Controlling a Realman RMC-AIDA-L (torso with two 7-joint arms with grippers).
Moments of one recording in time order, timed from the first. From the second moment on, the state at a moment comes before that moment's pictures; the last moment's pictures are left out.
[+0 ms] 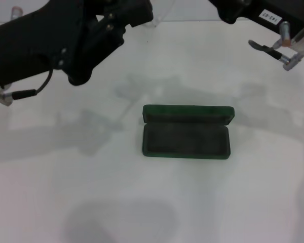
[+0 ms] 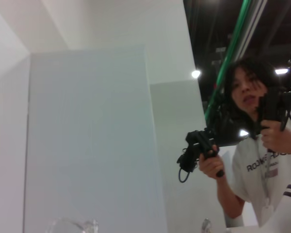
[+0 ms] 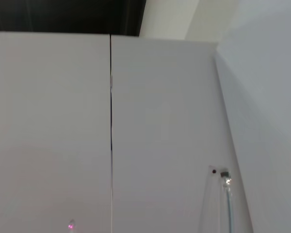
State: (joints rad) left arm -0.43 -2.09 1.06 0.92 1.15 1.89 -1.34; right arm 0.81 2.03 -1.17 -0.31 -0.94 -1.72 1.04
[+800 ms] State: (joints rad) left arm -0.46 -2.08 1.06 0.89 1.19 1.82 -1.34; right arm 0.85 2.03 -1.37 -0.37 -0.94 -1.62 1.03
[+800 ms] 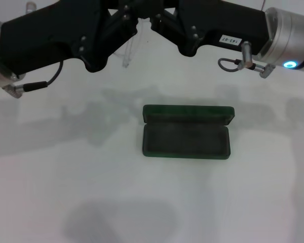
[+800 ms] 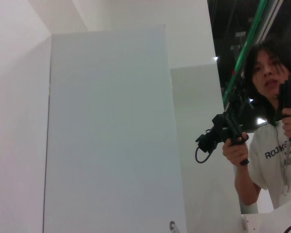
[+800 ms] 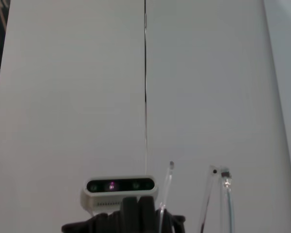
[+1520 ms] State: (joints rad) left arm -0.47 -2.08 1.05 0.87 1.20 1.82 -1.33; right arm 0.85 2.03 -1.40 -0.39 -0.94 -1.61 1.03
